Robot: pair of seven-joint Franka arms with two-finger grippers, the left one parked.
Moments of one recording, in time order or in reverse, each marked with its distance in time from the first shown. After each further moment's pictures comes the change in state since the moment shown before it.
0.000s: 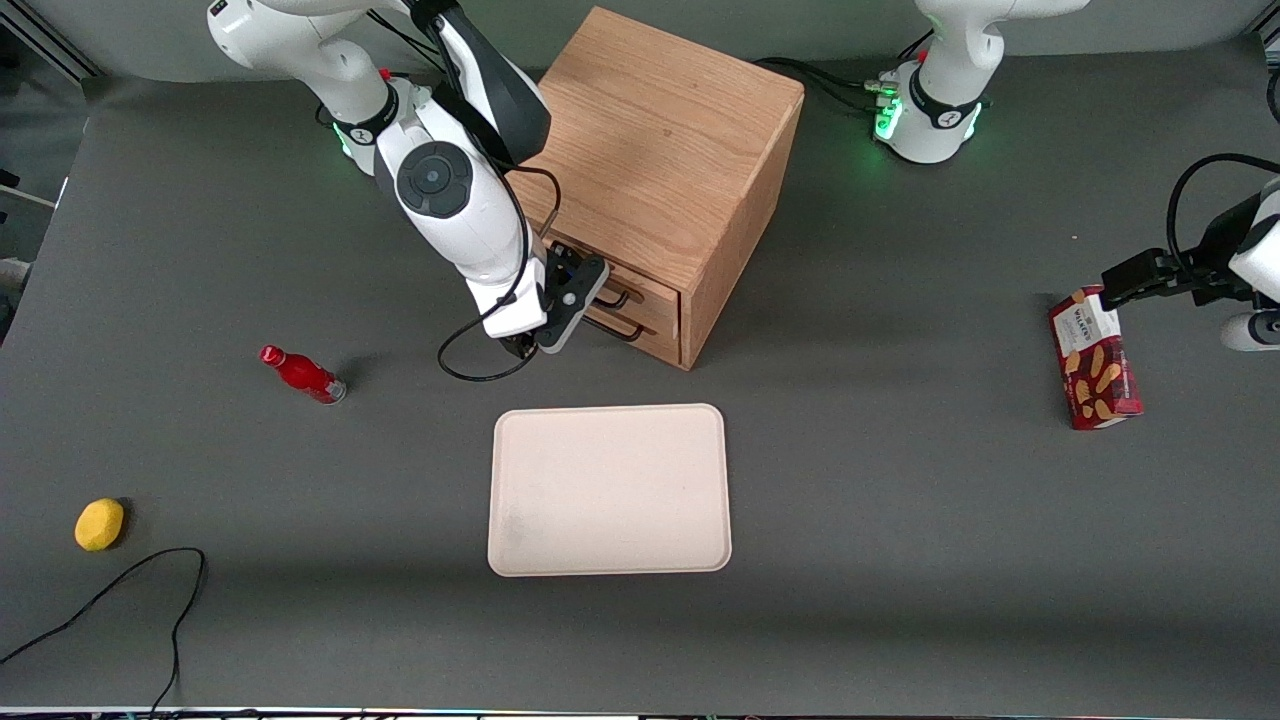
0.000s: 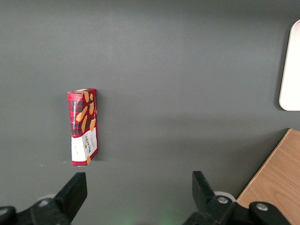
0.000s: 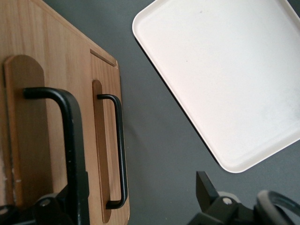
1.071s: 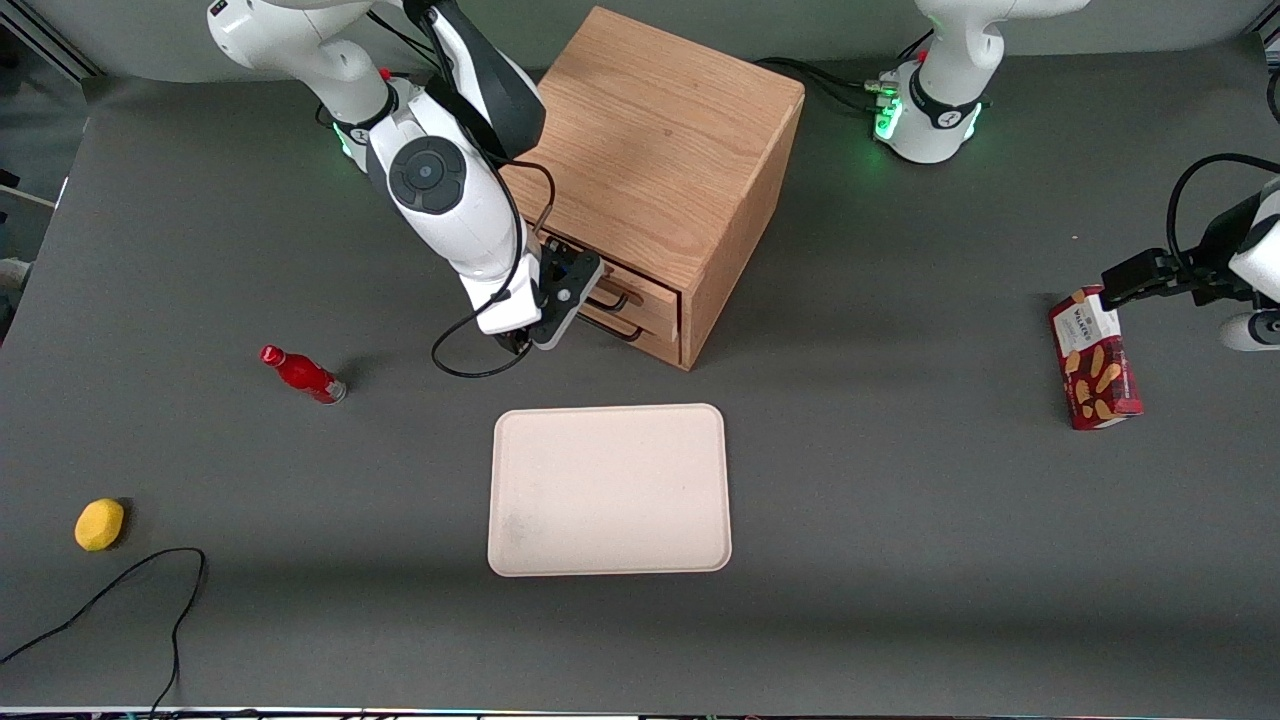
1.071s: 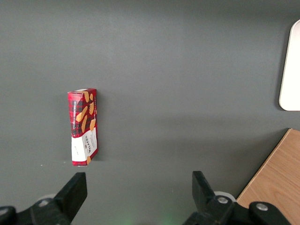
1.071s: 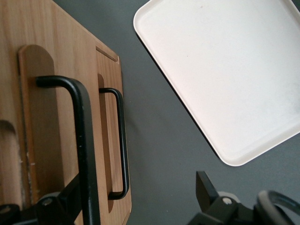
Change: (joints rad) arm -0.001 -0.017 -0.005 0.001 0.000 -0.034 0.000
